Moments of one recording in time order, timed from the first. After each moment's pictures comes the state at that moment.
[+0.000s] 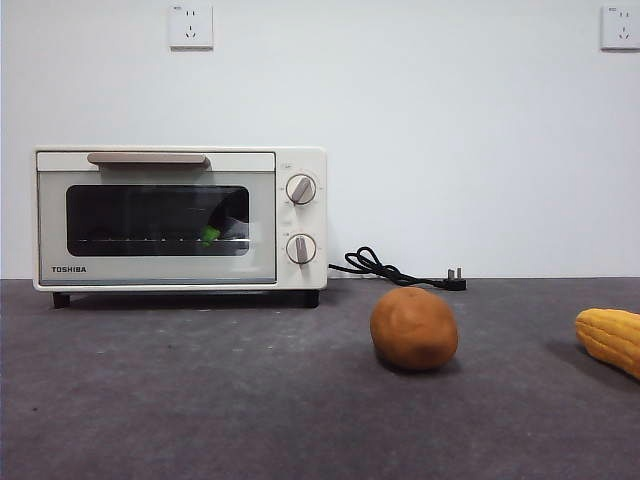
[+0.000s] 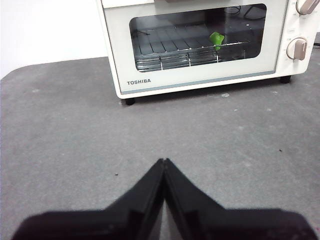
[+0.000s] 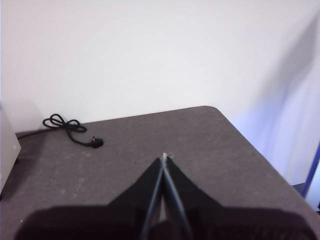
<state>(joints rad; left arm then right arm) 0.08 0.01 0.03 -0.20 0.11 0.08 -0.04 0.37 1.00 -0.74 0.18 0.02</state>
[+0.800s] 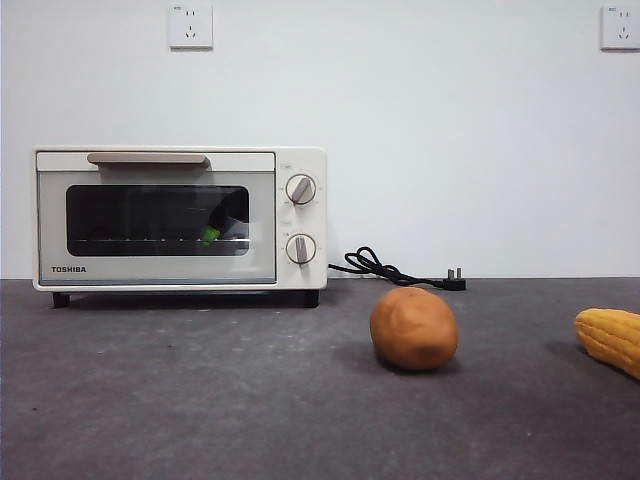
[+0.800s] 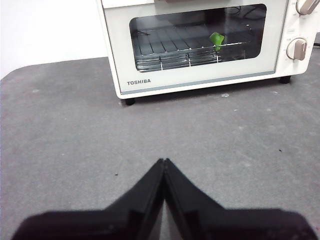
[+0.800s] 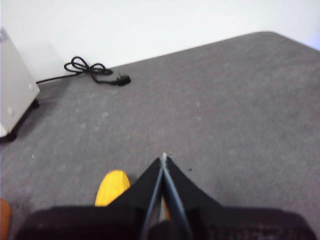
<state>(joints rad) 0.08 0.01 0.03 -0.20 0.11 0.08 -0.04 0.01 0.12 -0.27 0.03 0.17</state>
